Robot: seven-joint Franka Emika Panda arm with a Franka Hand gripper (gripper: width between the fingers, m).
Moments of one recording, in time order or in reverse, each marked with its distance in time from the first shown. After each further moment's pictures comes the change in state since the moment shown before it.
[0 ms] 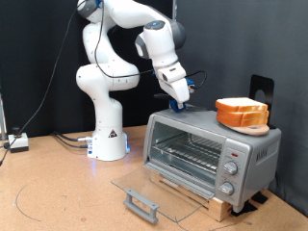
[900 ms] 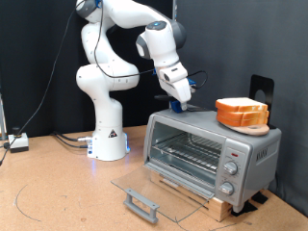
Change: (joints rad) arm 0.031 0.000 0.003 -0.003 0.000 0.003 0.002
